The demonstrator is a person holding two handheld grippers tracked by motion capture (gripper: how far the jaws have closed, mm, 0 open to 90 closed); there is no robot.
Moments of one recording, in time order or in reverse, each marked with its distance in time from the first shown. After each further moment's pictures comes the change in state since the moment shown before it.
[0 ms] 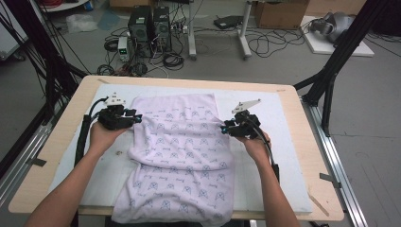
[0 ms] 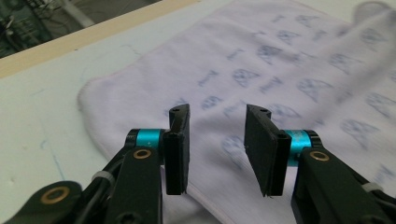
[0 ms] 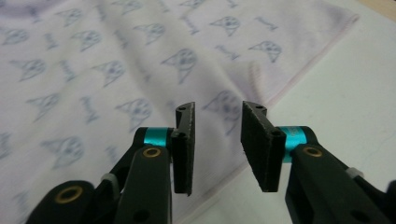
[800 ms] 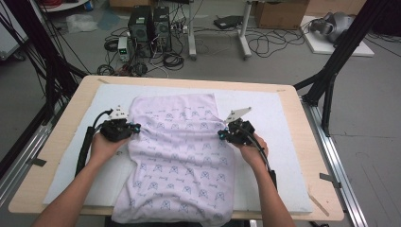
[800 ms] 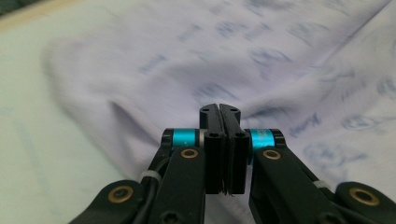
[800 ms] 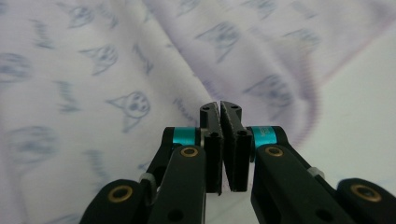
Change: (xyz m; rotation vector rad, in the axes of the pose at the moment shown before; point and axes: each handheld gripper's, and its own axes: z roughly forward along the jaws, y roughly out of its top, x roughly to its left) left arm 0.004 -0.014 0.015 0.018 0.075 0.005; right arm 0.011 0.003 0.014 0.054 -0.041 -0.086
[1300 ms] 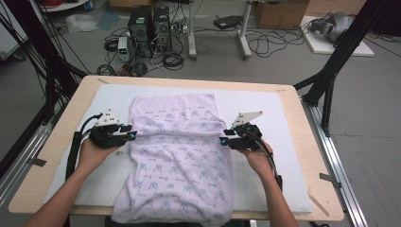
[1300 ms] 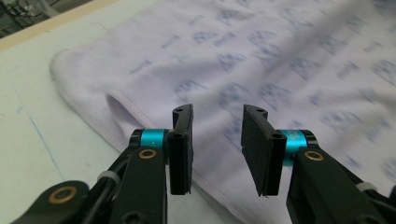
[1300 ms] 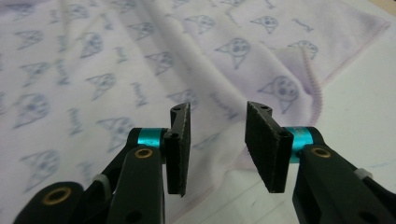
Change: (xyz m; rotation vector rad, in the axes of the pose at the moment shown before) left arm -0.025 -0.018 -0.048 -0.012 -0.099 0.076; right arm 0.025 -0.017 -0.031 -0.092 0.055 0.016
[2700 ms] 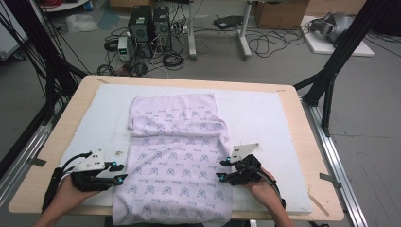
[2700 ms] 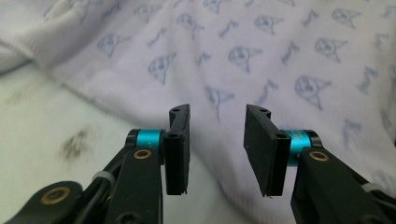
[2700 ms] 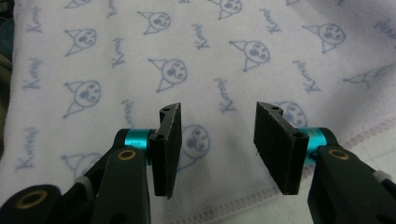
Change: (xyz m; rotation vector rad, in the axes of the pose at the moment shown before) left arm -0.056 -0.053 -0.047 0.051 -0.214 0.128; right arm 0.060 -0.046 0.002 0.073 0.165 -0.109
